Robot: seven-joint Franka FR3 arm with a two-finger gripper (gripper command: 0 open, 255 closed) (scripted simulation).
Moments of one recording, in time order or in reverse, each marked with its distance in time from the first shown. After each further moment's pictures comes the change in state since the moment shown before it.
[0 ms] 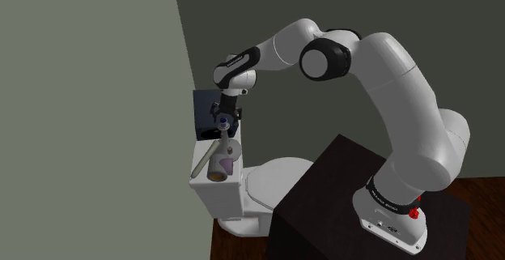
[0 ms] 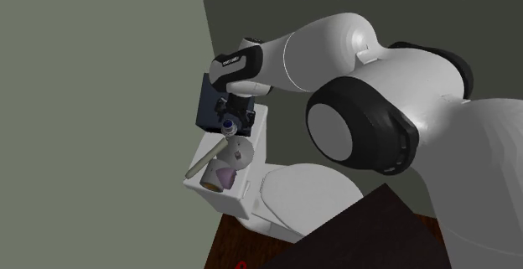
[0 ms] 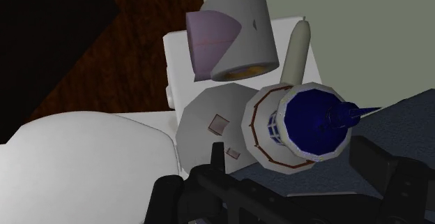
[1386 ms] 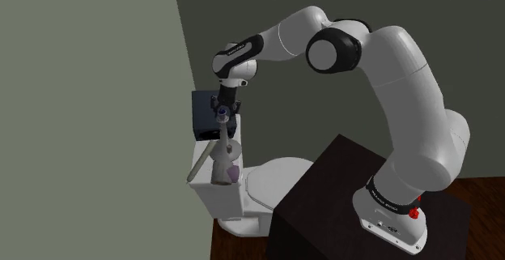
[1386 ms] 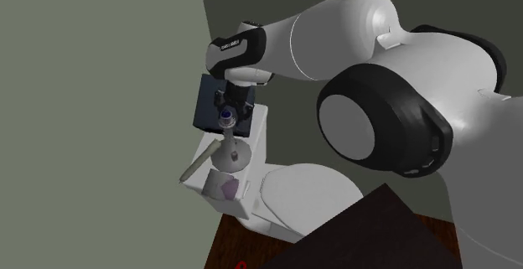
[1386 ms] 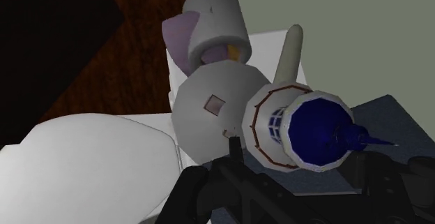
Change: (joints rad) arm 0.002 -0.094 -0.005 -0.030 -0.009 -0.064 0.030
